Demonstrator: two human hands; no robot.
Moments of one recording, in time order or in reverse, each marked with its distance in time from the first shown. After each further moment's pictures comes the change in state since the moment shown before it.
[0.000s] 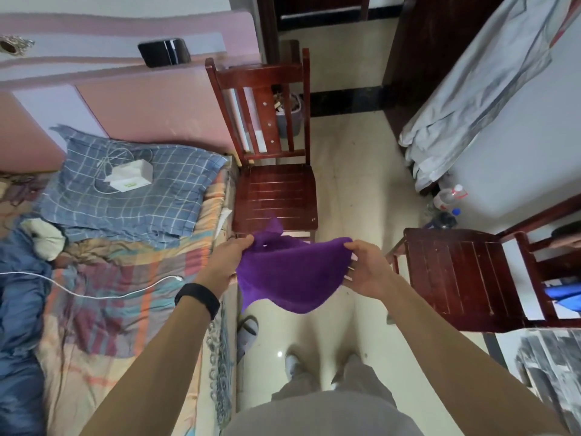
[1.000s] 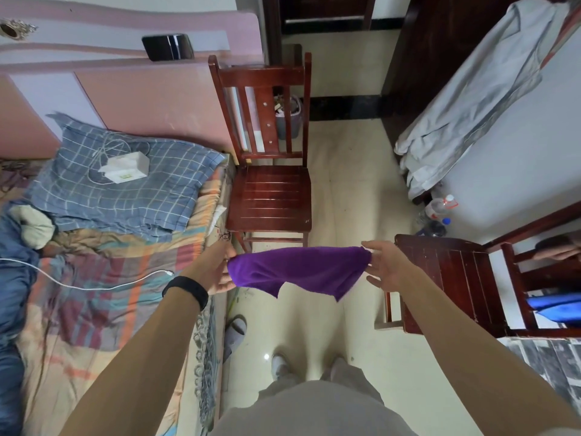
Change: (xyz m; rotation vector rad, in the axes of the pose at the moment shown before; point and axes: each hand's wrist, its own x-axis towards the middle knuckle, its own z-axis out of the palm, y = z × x) left_hand -0.013 -0.004 -0.015 0.025 -0.028 -0.319; right_hand 0.004 -0.038 -0.049 -0.309 0.210 0.034
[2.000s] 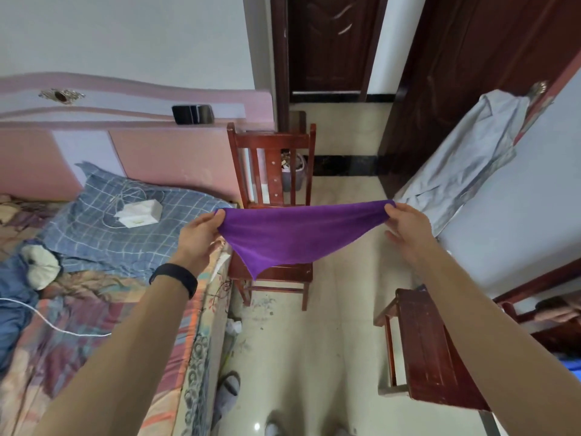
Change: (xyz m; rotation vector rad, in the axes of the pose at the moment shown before) left_hand -0.029 0.115 -0.024 -0.286 0.089 0.698; right_hand -0.067 -0.149 0.025 0.077 0.167 -0.708
